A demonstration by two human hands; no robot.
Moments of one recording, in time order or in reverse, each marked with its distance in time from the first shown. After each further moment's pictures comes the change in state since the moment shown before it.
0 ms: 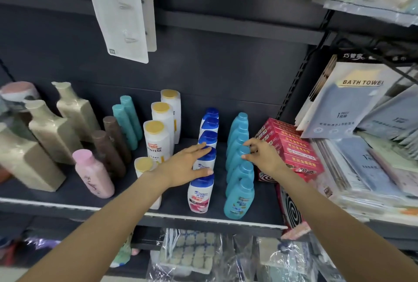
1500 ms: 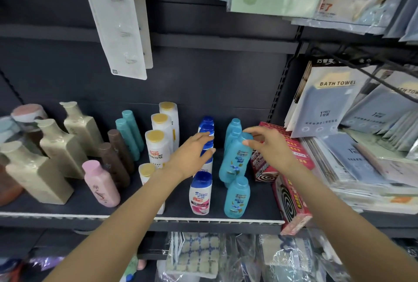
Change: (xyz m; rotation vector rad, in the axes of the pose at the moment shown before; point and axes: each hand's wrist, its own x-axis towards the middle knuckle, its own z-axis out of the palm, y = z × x) left_hand -0.002 0.039 -0.016 0.001 0.322 0.099; right_hand -0.053 -0.043 -0.045 0.081 0.228 -0.233
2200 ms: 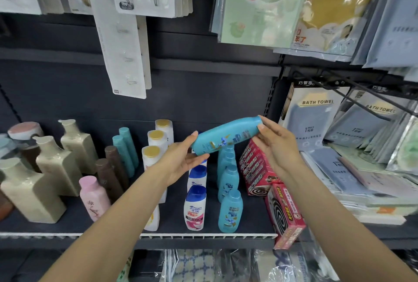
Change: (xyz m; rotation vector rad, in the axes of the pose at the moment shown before) left_hand -0.009 0.037 -0.047 -1.412 0.048 -0.528; right_hand -0.012 -0.042 -0.033 1.057 0.280 0.241
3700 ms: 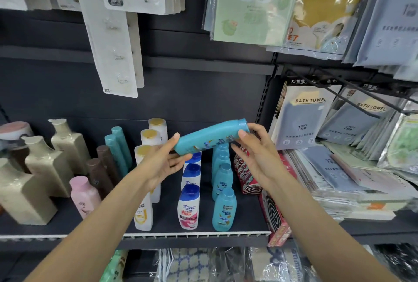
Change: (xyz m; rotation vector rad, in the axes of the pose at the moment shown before) left_hand -0.012 -0.004 -0.021 0.044 0.007 0.089; right_hand -0.020 0.017 0.006 0.127 -0.169 0.060
